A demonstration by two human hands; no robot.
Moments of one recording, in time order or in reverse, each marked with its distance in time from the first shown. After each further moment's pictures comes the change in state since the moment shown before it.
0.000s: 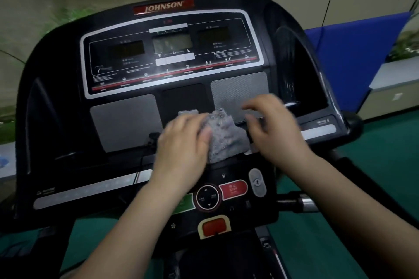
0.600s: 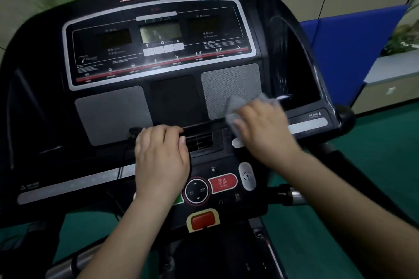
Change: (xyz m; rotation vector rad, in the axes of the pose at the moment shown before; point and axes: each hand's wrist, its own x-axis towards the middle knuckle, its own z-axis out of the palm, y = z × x) left_hand -0.028 -0.018 0.022 0.260 0.120 -0.090; right_hand -0.009 0.033 0.020 -0.490 -0.054 -0.071
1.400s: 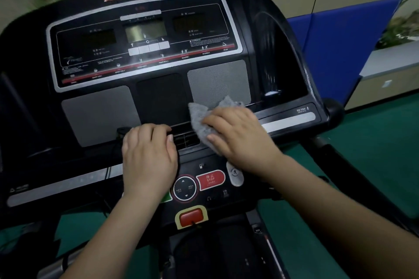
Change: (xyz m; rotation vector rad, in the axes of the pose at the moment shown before) left_hand 0.000 0.003 0.000 0.049 0.017 0.008; right_hand -0.016 -0.009 0.000 0.182 -0.064 -0.267
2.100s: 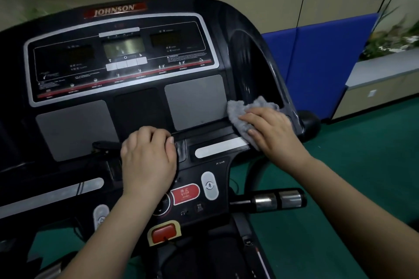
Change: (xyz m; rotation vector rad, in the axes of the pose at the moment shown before) left_hand 0.016 0.046 0.009 -0.047 -0.029 -0.037; right_hand -0.048 0.111 -0.022 0.042 0.098 0.141
